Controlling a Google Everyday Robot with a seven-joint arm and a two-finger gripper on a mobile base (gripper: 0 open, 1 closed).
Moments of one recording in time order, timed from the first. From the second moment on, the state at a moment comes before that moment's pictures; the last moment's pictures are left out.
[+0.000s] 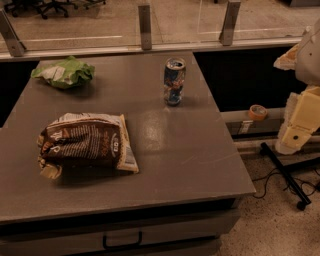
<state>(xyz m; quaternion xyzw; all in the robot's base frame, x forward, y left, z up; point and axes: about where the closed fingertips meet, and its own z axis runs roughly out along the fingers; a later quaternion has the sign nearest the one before) 0.438 -0.217 0.977 -0.60 0.78 -0.03 0.16</state>
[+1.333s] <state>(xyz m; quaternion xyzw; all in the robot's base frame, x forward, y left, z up) 0.510 -0.073 1.006 -0.64 0.72 -0.01 0.26</state>
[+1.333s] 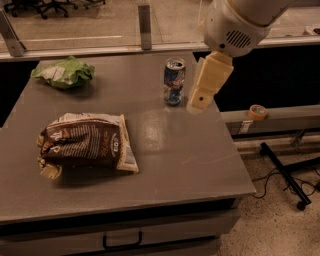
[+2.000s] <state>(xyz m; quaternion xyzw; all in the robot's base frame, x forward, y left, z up) 0.531 -0.042 1.002 -0.66 0.70 0.00 0.28</state>
